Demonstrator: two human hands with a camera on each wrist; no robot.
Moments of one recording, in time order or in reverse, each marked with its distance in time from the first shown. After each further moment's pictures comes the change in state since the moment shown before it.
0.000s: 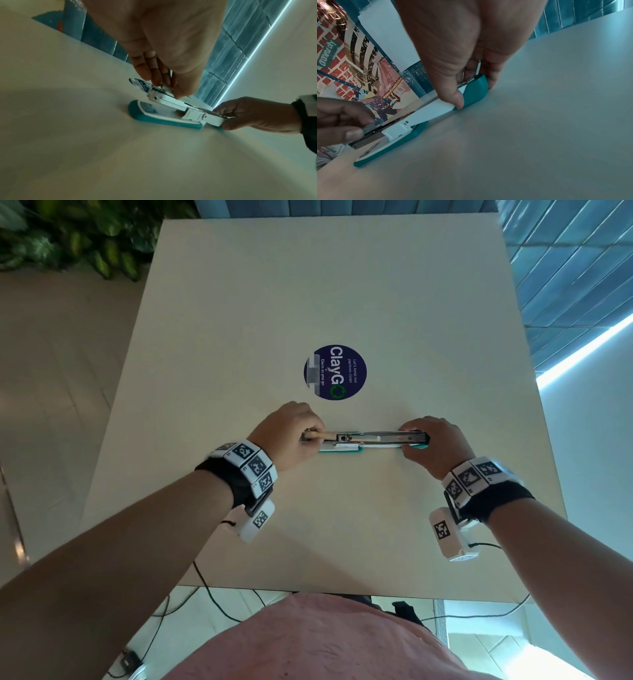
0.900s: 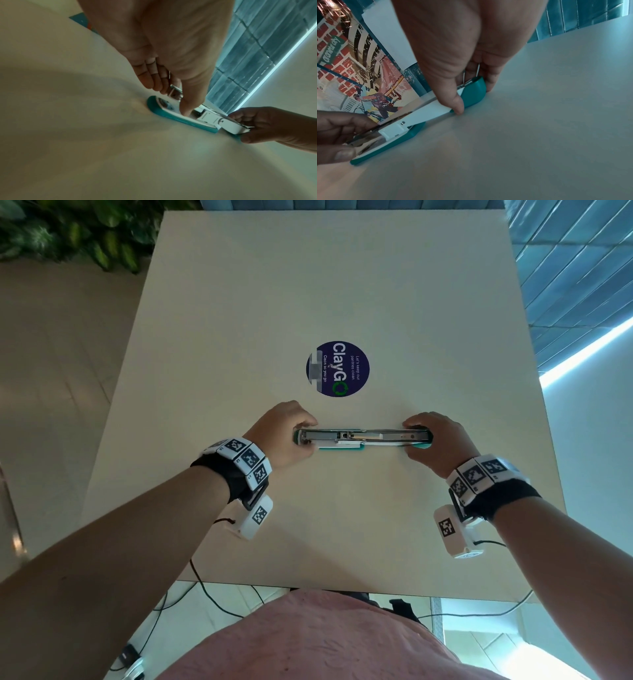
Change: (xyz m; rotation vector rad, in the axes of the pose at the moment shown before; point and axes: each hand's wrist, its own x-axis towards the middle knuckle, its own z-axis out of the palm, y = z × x) left_hand -0.004 -0.014 0.002 -0.068 -0.024 -0.095; right_hand 0.000 0.001 -0.003 0.002 -0.025 0.000
